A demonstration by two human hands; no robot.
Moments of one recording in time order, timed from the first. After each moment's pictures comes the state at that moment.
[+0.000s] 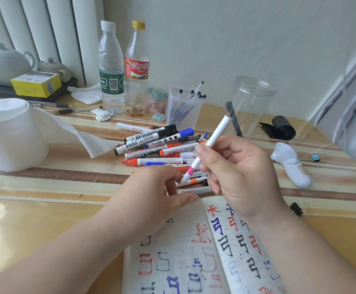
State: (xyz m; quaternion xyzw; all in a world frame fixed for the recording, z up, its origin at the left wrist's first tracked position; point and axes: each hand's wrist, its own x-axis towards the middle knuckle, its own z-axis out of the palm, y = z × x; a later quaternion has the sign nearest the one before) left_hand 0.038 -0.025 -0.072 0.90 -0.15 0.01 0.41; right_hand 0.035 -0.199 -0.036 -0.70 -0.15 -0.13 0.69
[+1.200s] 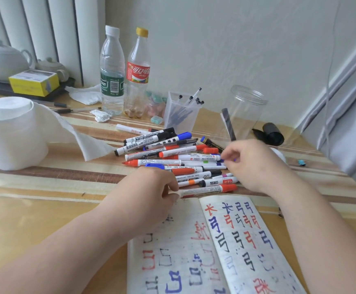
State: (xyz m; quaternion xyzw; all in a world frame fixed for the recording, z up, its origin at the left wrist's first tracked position) left_hand 0.043 -0.012 -0.071 0.94 -0.20 0.05 0.27; right_hand 0.081 -0.263 -0.022 -0.98 -0.01 -0.10 0.16
